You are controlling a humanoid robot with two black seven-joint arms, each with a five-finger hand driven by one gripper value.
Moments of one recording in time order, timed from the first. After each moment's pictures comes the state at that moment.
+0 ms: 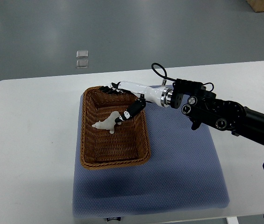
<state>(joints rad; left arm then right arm) 0.06 0.00 -0.16 -0.15 0.04 -0.02 0.06 0.99 -0.11 0.30 0.82 -1.03 0.19 0.29</state>
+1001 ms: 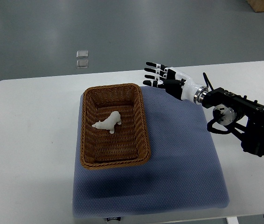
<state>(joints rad) 0.06 0.00 -0.16 -0.15 0.04 -0.02 0.06 0.83 -0.21 0.52 0.76 -0.21 0.26 0.15</state>
